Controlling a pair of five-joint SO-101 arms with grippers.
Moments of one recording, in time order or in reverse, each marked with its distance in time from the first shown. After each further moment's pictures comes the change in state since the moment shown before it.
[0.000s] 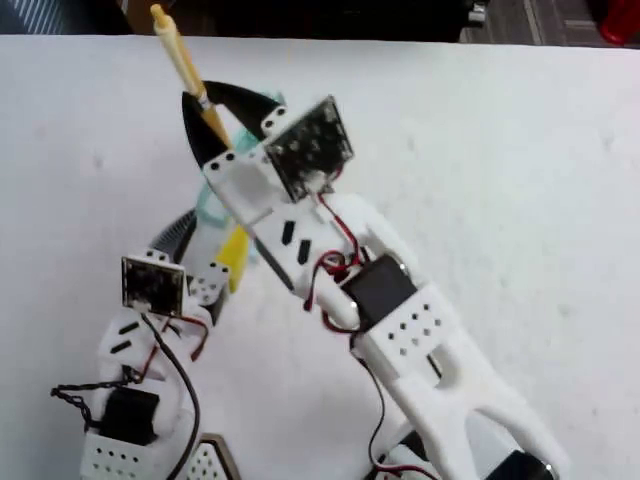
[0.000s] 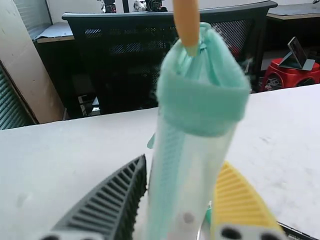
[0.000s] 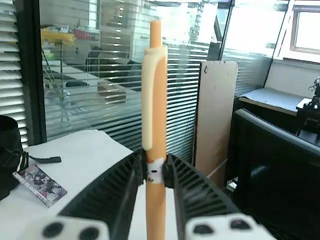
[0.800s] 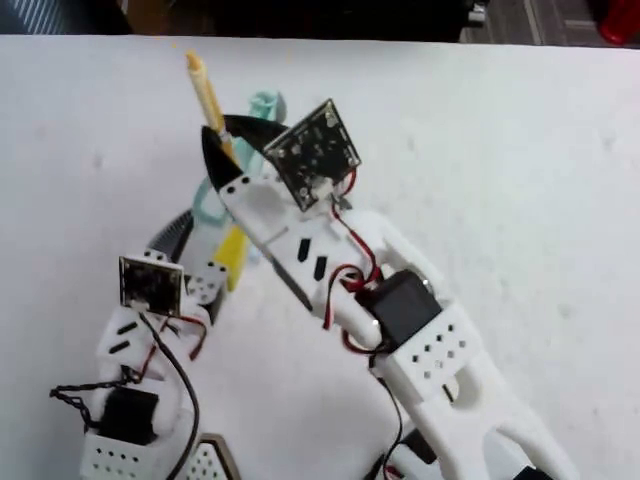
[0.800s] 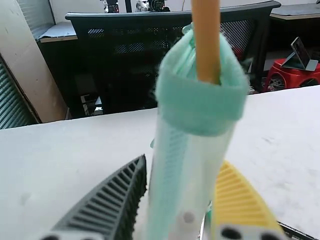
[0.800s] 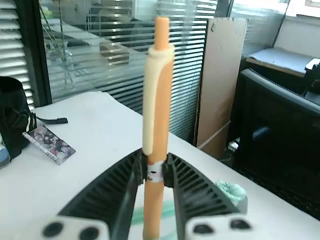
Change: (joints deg) left arm -0.8 0.0 0.0 0.0 0.0; right arm 0.5 -5.7 0.0 16.4 0.0
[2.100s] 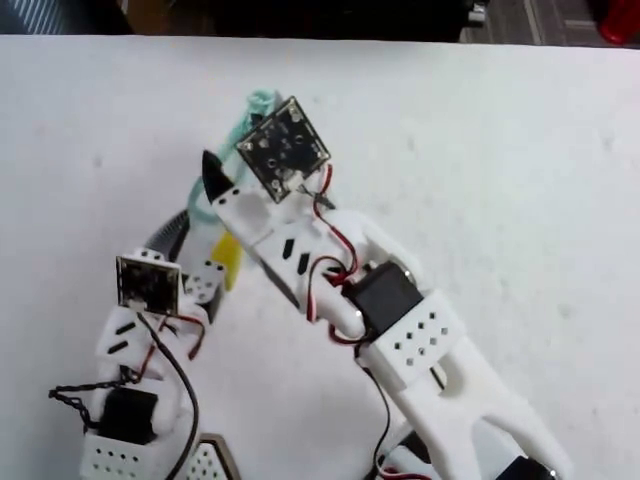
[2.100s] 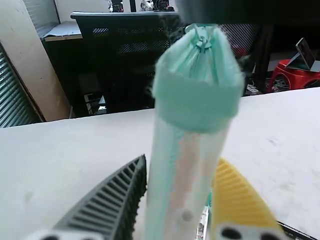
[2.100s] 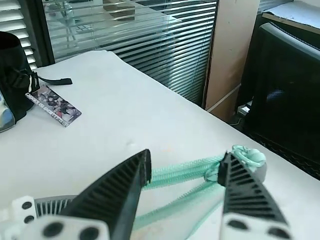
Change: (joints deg) left arm -0.7 0.0 0.0 0.0 0.2; right arm -1.2 3.8 0.0 4.2 0.2
